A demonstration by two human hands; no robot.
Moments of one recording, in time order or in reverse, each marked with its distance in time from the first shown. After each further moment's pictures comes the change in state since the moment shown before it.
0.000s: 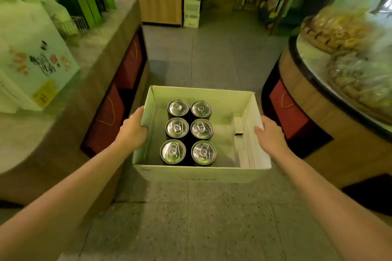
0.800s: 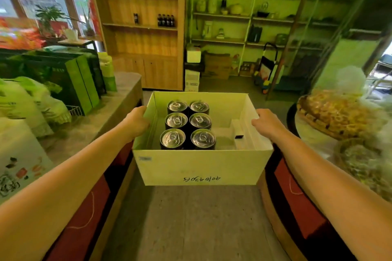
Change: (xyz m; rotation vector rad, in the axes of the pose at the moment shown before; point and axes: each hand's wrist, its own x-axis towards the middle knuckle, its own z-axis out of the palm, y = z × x) left_hand 0.273 0.214 -0.112 -0.127 0.064 0.068; right_hand 0.318 -0.166 -0.123 -0.122 0.014 -0.073
